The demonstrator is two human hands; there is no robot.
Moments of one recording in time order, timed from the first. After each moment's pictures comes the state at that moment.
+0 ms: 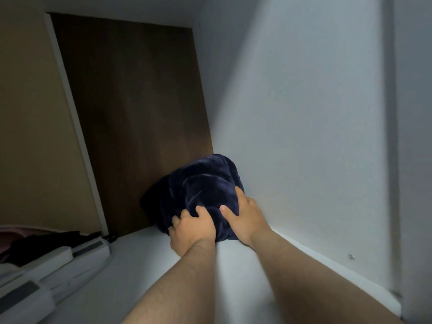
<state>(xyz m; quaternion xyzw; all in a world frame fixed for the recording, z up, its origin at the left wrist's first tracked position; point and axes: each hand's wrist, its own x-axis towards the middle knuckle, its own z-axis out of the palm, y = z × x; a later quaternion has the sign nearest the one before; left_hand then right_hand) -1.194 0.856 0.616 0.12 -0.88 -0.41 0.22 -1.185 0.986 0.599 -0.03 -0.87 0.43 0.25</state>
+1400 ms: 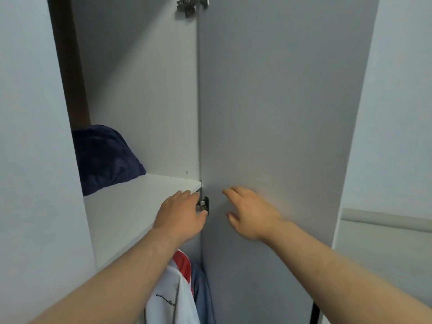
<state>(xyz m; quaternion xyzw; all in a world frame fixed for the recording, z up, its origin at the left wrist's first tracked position) -0.905 0.837 0.578 -0.54 -0.80 -0.21 0.16 -0.730 0.937 0.594 -0.24 -0.95 -0.01 0.22</state>
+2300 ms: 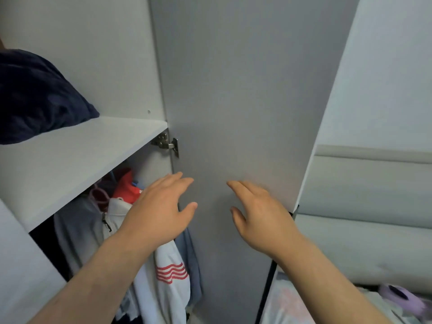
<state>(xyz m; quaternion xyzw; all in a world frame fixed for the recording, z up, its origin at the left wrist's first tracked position) -0.839 0.790 0.520 -0.60 -0.77 -0.22 0.05 -0.639 0.882 0.501 -0.33 -0.91 0.05 0.26</state>
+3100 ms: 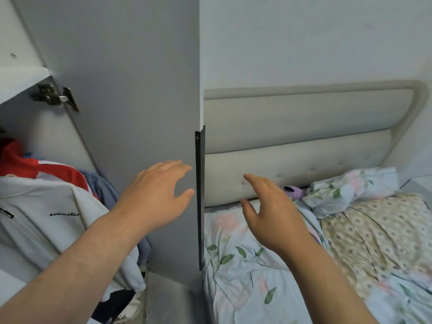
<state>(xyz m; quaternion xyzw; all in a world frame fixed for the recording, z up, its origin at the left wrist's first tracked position) -0.724 0.758 0.469 -0.76 -0.62 -0.17 -0.05 -0.481 0.740 0.432 -0.58 -0.76 0.07 0.28</state>
